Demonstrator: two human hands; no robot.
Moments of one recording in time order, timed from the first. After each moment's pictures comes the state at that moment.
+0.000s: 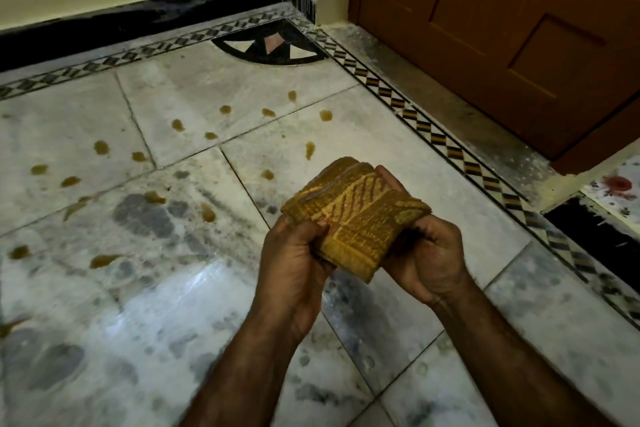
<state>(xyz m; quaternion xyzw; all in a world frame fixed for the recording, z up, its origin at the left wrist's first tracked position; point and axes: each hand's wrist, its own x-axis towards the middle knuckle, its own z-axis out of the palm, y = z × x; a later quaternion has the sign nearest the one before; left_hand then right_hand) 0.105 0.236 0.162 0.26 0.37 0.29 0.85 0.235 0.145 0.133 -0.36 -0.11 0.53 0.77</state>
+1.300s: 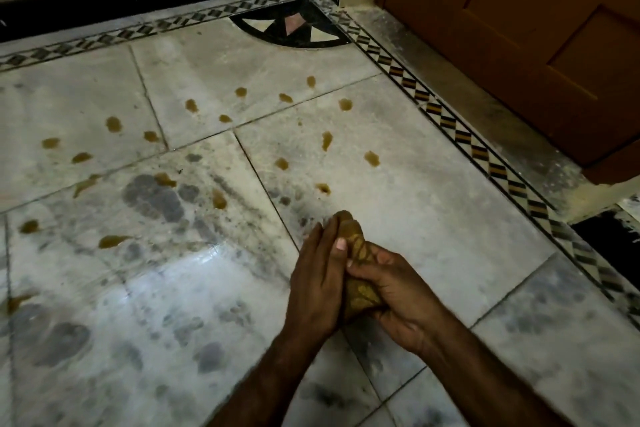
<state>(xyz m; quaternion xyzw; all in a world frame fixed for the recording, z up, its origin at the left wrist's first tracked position) 0.094 0.227 0.045 0.71 0.41 0.20 0.53 0.191 0.156 0.093 -0.56 -0.03 0.57 0.61</state>
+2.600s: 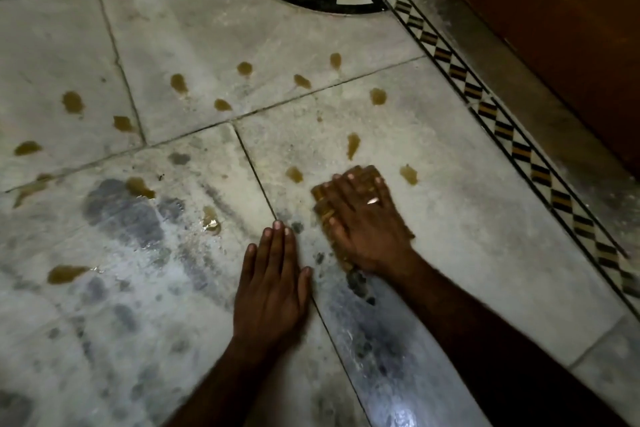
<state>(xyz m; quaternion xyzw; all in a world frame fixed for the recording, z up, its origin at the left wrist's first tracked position) 0.080 0.344 -0.075 0.91 0.41 0.08 0.09 0.296 0.317 -0.054 -0.76 -0.64 -0.01 0.04</state>
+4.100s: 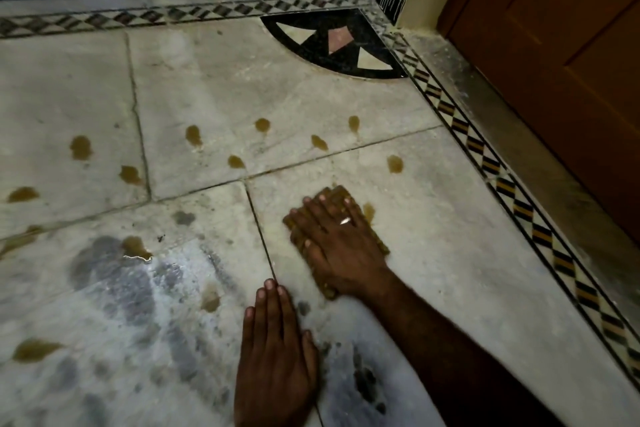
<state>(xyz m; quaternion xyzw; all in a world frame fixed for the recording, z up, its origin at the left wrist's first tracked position) 0.112 0.356 -0.087 0.86 0.49 0.15 0.06 0.312 0.429 -0.056 -0.72 -0.70 0.01 0.03</state>
